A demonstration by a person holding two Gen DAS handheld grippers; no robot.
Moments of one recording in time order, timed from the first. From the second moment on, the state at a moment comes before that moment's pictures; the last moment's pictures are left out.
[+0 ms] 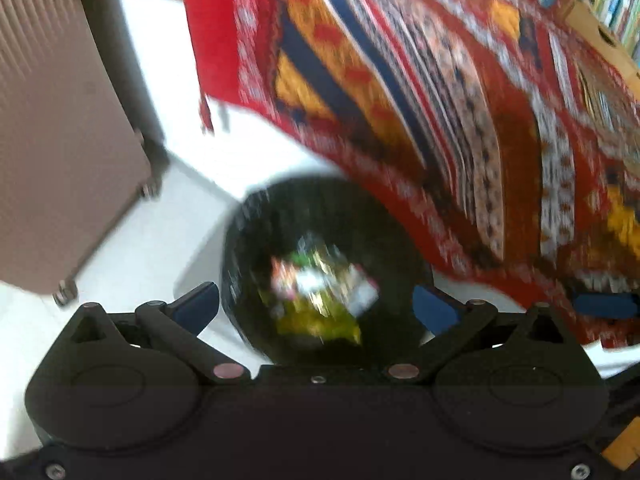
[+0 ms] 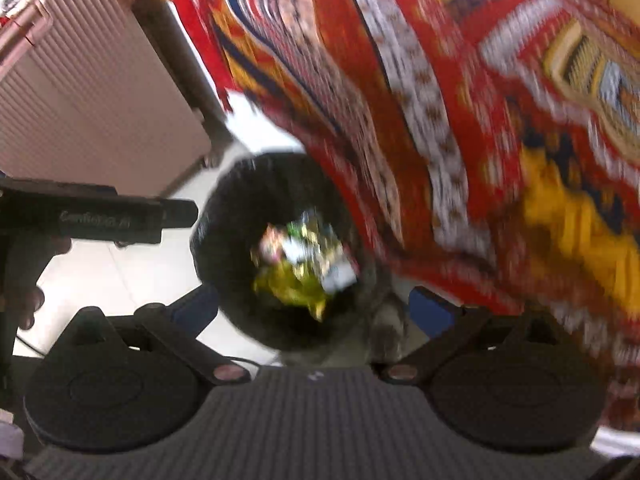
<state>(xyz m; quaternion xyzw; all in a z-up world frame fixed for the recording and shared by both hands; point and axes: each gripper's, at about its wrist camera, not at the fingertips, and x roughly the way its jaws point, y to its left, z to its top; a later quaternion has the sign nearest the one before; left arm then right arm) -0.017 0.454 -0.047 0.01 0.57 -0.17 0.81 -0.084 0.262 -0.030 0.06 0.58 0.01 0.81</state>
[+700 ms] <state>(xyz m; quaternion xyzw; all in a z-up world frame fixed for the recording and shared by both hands) -0.045 0.439 -0.056 0.03 0.57 -0.17 0.80 -0.096 0.260 -0.021 0.05 0.57 0.00 0.82</state>
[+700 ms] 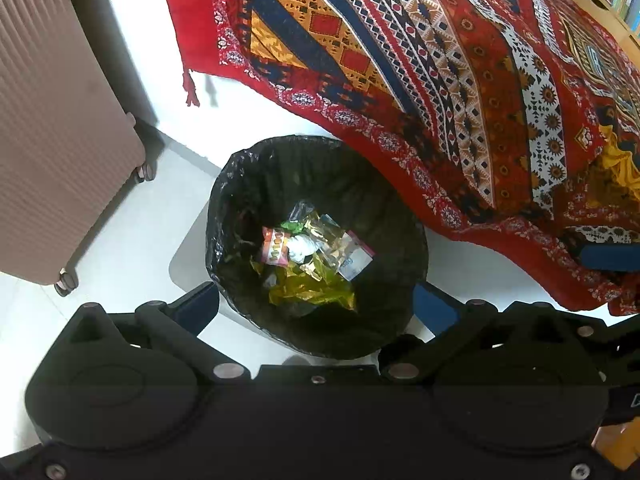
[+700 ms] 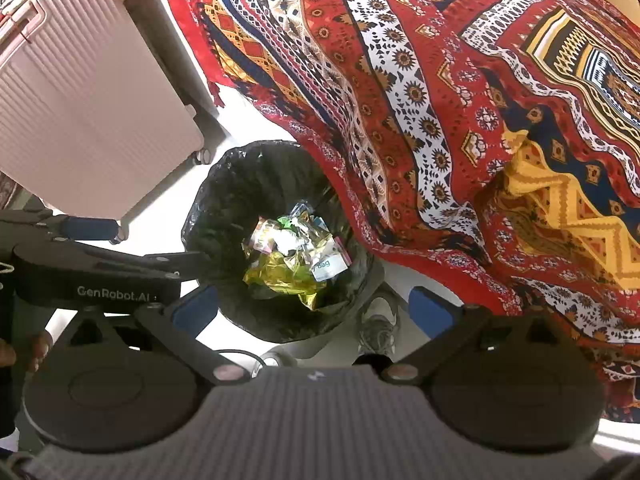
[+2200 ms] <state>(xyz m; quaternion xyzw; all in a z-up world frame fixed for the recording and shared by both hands) -0.044 0.433 -0.057 0.07 0.57 -0.18 0.80 -0.096 0.259 -0.023 0.06 0.57 0.00 0.82</state>
